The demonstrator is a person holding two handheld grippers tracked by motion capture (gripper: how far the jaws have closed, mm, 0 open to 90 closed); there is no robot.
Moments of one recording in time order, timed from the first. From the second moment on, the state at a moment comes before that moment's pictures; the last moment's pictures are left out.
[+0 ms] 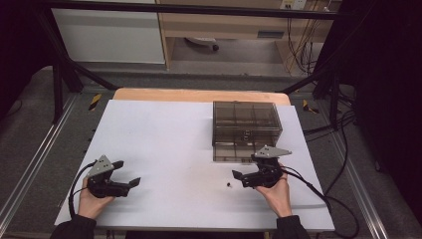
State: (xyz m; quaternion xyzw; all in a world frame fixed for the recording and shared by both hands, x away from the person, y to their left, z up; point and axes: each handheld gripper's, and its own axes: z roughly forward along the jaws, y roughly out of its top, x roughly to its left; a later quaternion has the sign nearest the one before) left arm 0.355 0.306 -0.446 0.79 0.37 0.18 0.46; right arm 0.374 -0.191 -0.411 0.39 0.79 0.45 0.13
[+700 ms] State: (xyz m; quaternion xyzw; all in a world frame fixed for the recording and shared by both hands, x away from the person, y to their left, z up) left arm 0.354 0.305 -0.447 0.79 0.37 0.18 0.46; right arm 0.358 -0.186 -0.436 0.38 0.81 0.43 0.10
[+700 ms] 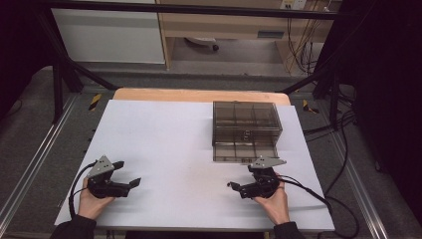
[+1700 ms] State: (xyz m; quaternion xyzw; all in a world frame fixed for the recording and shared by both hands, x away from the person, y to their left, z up) left arm 0.354 0.304 -0.448 0.79 0.36 0.18 0.45; right arm 0.355 -0.172 -0.458 0.34 0.84 0.42 0.10
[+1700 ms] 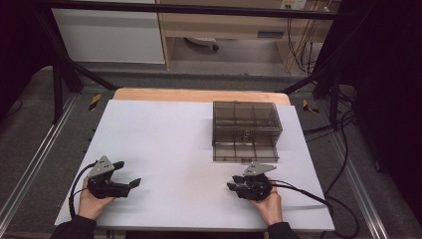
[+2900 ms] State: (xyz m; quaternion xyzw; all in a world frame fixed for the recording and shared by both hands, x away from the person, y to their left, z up) left arm 0.354 0.305 -0.448 0.79 0.36 0.18 0.45; right arm 0.355 -0.171 -0.458 0.33 0.84 0.42 0.10
